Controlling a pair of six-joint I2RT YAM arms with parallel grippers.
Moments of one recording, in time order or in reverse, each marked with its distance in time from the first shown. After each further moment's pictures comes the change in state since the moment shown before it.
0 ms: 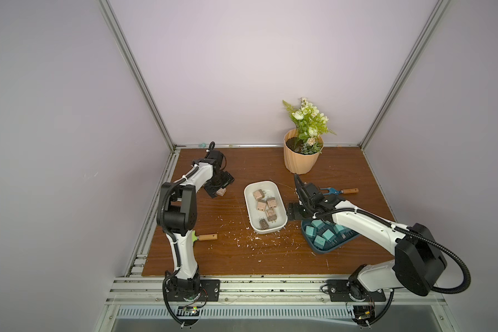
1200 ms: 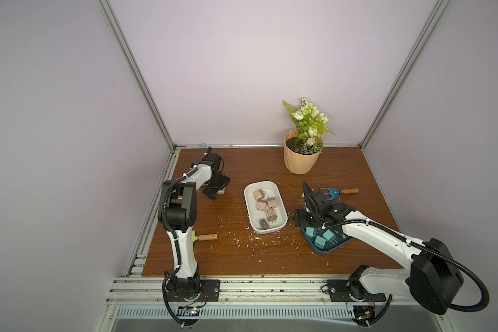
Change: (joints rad) left arm 0.033 0.049 -0.012 0.042 -0.029 -0.141; right arm 0.000 -0.147 -0.136 0.004 0.008 0.042
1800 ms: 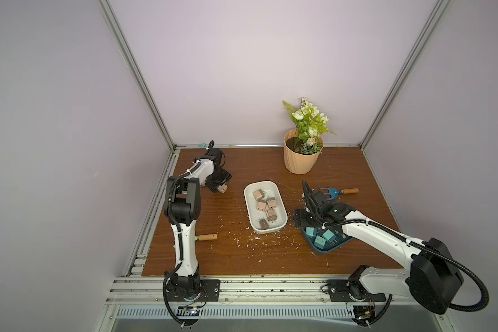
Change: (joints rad) left arm 0.000 0.135 0.201 -0.045 0.003 0.177; right arm 0.000 0.002 0.000 0.001 -0.001 0.002
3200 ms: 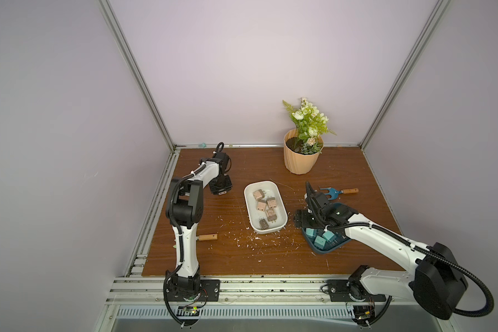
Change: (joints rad) left arm -0.076 -0.081 -0.101 -0.087 -0.105 0.354; right arm 0.000 -0.042 -0.031 0.012 -0.006 0.048
